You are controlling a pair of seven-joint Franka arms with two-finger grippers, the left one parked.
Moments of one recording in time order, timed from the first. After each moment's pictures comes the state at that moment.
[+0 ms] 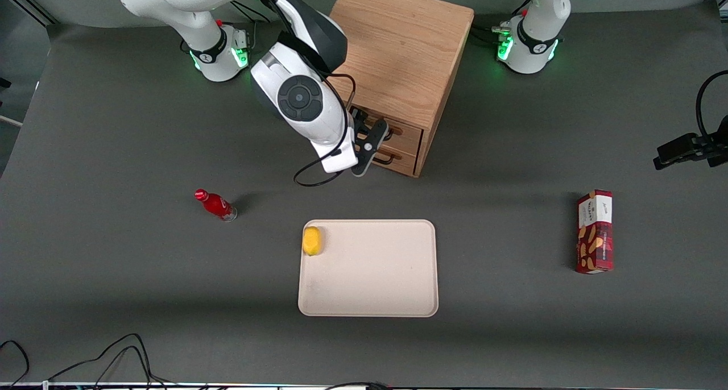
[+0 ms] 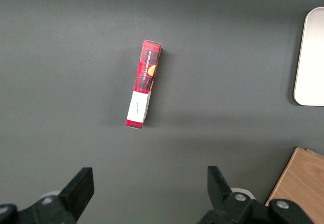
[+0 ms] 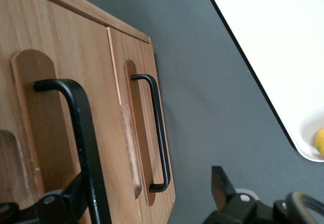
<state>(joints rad) 0.49 0.46 0.28 -1.53 0.15 1.89 -0.32</state>
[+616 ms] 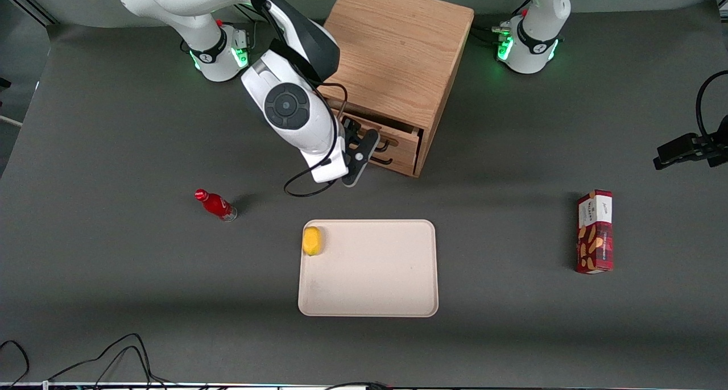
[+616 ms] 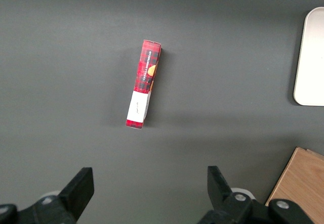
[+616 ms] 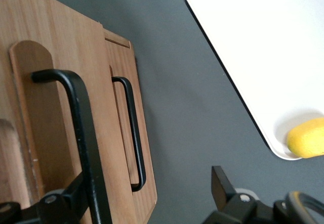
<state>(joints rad) 0.46 0.47 0.26 -1.52 0.13 1.91 -0.36</state>
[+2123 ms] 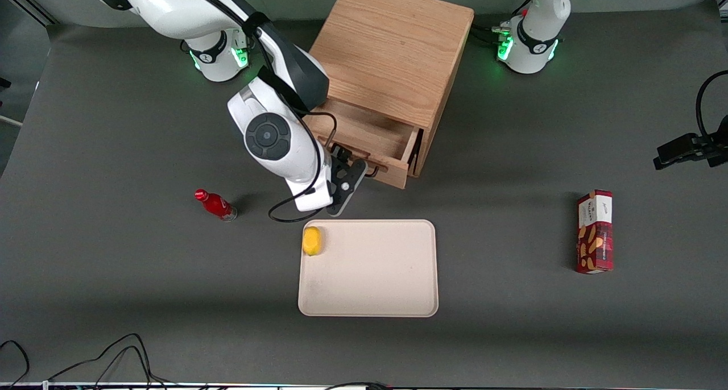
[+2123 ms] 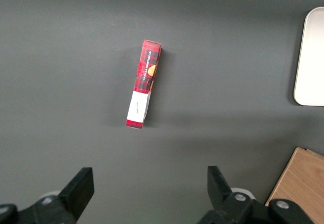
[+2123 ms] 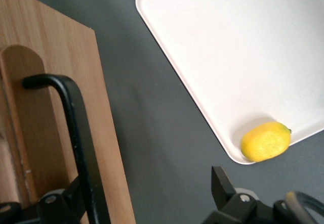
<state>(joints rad) 0.41 0.56 0.25 -1.39 0.08 1.91 -0.36</state>
